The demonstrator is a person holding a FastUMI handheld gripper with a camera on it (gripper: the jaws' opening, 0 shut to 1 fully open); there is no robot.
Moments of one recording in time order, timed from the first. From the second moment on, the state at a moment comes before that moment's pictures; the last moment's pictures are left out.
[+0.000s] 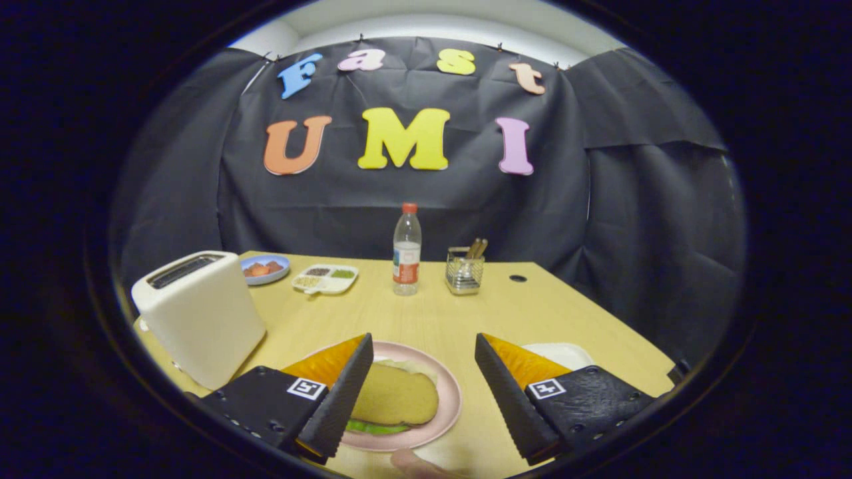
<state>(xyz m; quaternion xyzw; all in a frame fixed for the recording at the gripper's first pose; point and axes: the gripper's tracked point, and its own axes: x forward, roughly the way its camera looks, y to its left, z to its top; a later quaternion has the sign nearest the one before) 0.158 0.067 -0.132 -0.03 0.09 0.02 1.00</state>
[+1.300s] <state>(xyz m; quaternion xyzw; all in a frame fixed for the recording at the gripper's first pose) -0.030 0.073 0.020 -0.02 -0.05 0.05 1.00</state>
